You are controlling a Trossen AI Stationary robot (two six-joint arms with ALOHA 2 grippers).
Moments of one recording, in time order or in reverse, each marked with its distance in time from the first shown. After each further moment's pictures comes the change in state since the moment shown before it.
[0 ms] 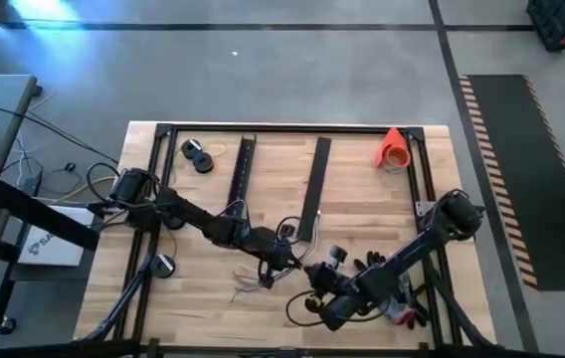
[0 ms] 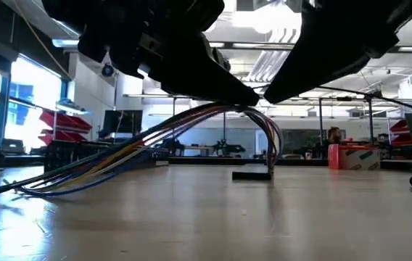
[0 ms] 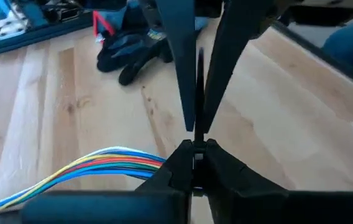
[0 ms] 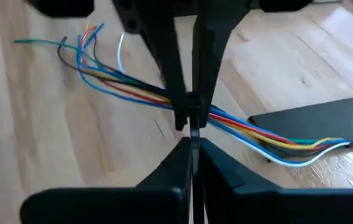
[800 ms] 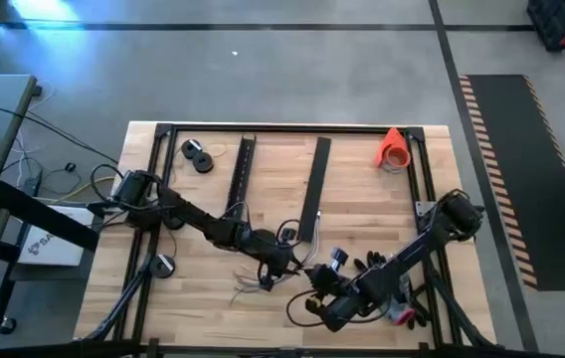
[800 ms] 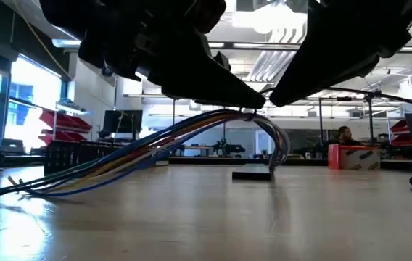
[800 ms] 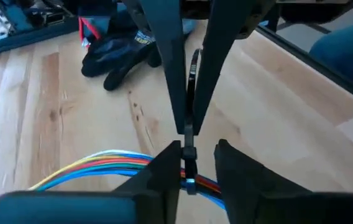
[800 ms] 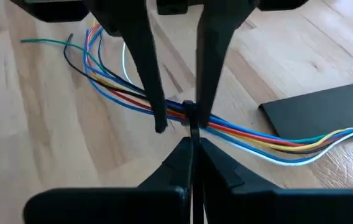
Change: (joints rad) left arm -0.003 0.033 0.000 0.075 0.035 -0.035; right arm 0.007 0.000 0.000 0.001 -0.020 0.032
